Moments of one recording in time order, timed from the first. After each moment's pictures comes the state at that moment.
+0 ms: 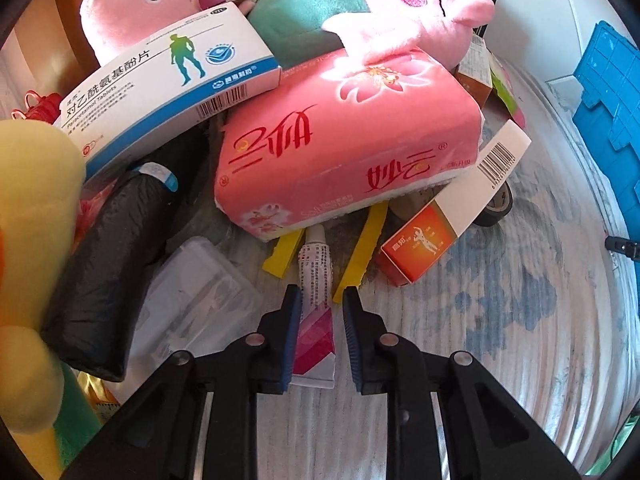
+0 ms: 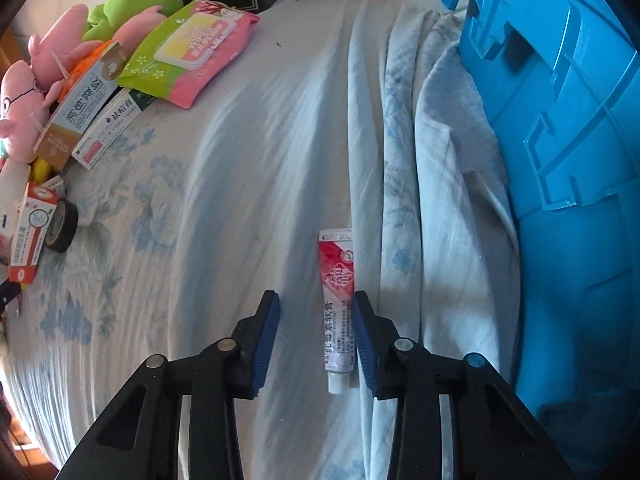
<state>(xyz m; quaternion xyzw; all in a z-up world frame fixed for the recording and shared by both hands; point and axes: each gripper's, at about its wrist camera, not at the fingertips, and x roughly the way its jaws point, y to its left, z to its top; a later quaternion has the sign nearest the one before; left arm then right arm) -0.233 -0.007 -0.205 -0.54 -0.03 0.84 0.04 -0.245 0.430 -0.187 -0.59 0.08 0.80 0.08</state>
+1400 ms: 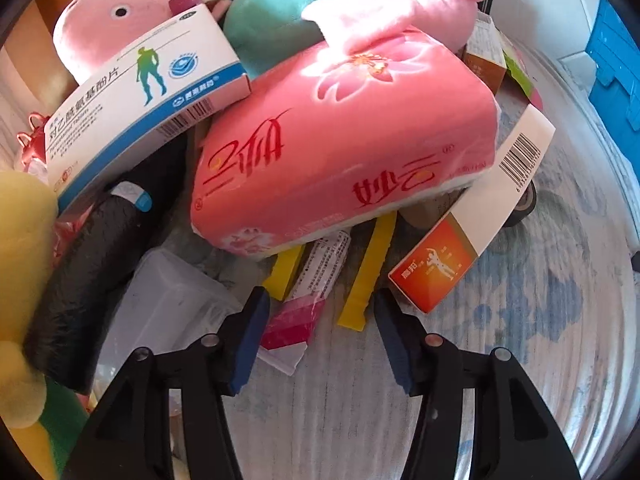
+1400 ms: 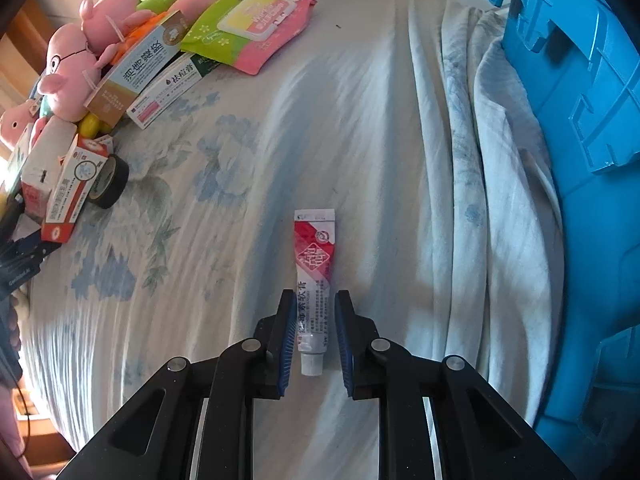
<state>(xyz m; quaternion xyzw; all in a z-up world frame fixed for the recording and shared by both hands) -0.243 -0.002 -0.201 -0.55 0.01 0.83 0.00 -0.215 0.400 -0.182 -0.59 0.08 0.80 0.01</state>
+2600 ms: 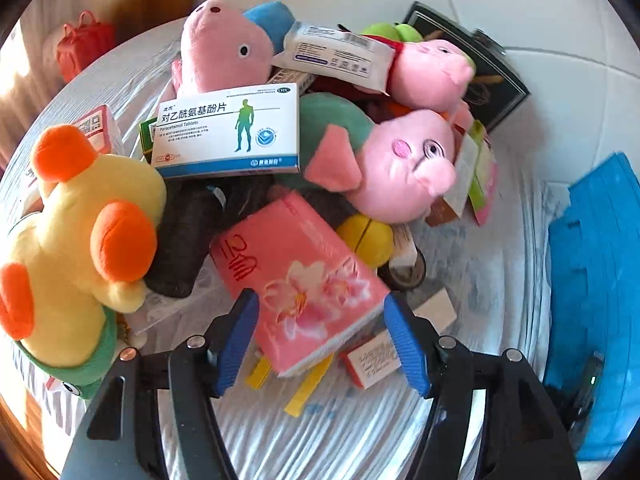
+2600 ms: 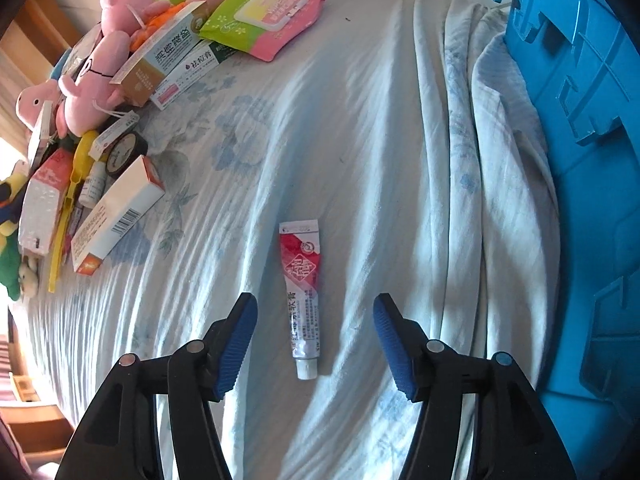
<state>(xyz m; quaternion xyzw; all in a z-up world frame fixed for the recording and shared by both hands) -0.252 -0.032 -0.120 -0.54 -0.22 0.81 -0.06 -0.205 0.396 -0.179 -0.60 0.08 0.80 -0.01</state>
